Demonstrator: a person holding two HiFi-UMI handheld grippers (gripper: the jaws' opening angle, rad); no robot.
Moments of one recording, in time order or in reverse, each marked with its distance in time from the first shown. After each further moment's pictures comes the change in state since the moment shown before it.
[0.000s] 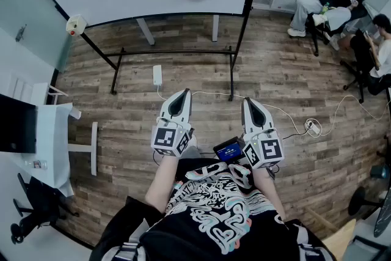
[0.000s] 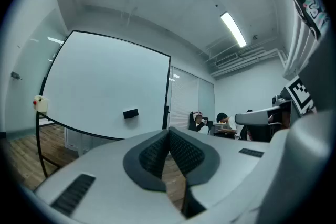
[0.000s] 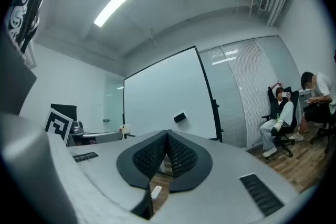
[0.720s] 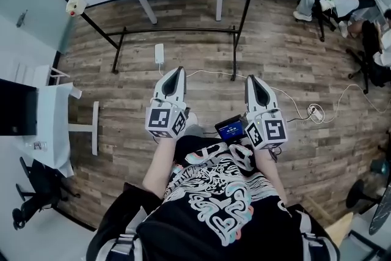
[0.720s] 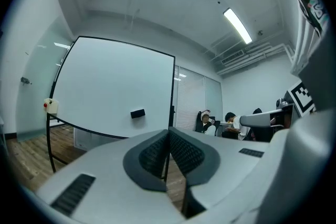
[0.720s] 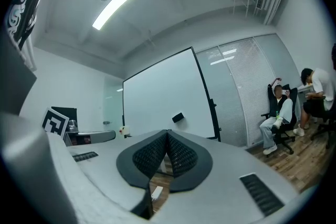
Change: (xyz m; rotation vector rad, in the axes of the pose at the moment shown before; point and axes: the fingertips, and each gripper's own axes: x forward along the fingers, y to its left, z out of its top) left arm -0.016 -0.001 0.002 -0.001 -0.005 0.083; right arm -0.014 -0.015 -0.003 0.024 -0.020 -0.005
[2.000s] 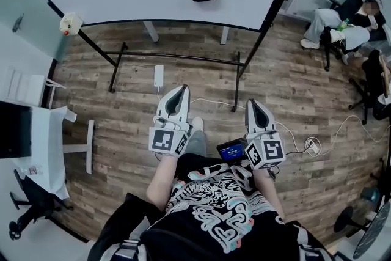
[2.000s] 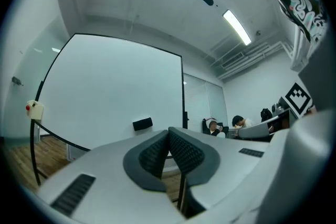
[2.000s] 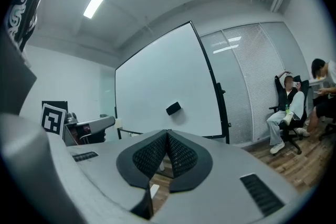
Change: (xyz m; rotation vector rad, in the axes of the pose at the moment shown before) left arm 0.150 0.088 0.006 0.044 -0.108 -0.017; right arm 0.175 -0.056 -0.042 0.005 0.107 0.021
